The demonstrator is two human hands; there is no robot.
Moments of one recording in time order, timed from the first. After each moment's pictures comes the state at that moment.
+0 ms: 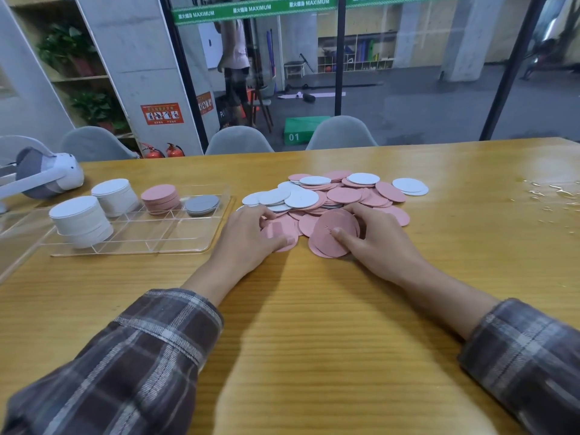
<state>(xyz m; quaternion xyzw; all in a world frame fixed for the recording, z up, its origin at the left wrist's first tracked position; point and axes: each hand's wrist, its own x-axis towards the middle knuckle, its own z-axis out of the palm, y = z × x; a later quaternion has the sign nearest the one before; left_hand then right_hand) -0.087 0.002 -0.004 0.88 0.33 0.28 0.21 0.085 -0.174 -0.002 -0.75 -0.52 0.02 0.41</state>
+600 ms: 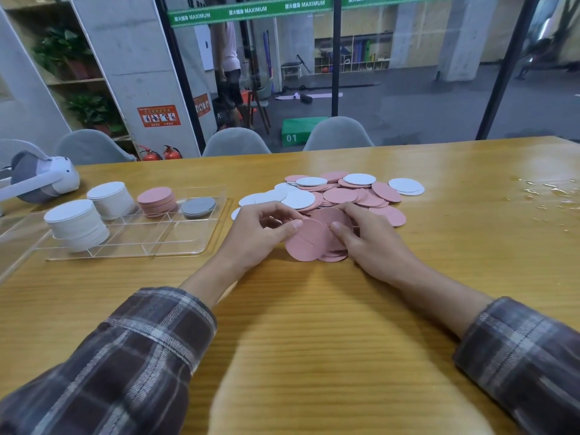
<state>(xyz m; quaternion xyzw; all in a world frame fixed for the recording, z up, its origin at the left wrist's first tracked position) -0.079 -0.014 0.006 0.81 0.17 0.32 0.46 0.084 -0.172 -0.002 -0.75 -0.52 0.04 0.41</state>
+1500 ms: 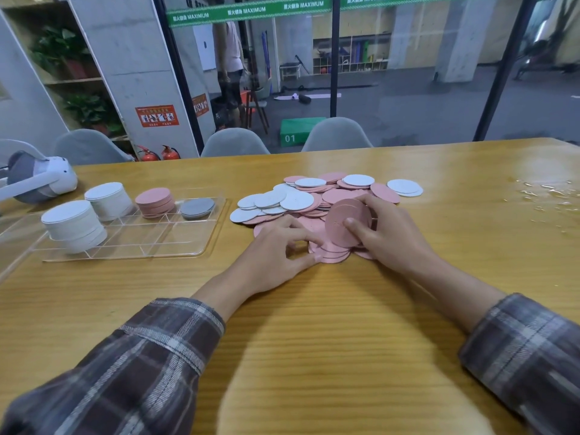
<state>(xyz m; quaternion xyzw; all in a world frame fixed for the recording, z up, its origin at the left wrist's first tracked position) -0.071 -0.026 -0.015 0.93 0.11 0.24 0.25 0.107 -0.180 0.002 -0.76 -0.49 0.00 0.43</state>
